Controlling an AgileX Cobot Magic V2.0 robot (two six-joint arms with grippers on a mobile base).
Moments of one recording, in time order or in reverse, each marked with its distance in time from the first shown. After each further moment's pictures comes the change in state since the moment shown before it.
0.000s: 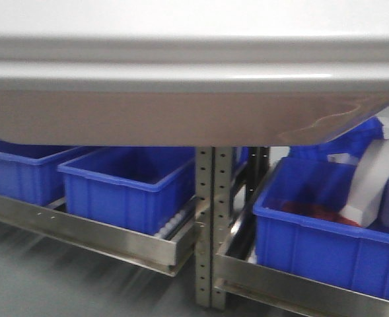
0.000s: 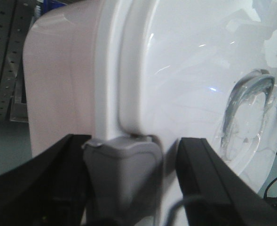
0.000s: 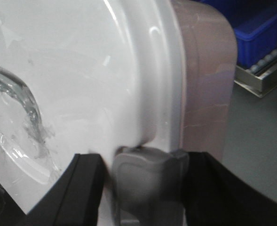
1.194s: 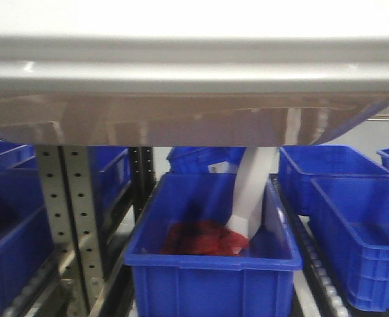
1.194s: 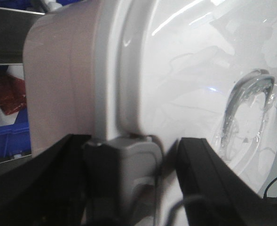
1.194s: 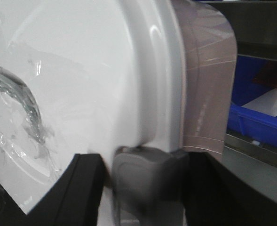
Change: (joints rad) left arm 0.000 0.000 0.000 0.000 0.000 0.000; right arm 0.000 0.000 0.000 0.000 0.002 0.000
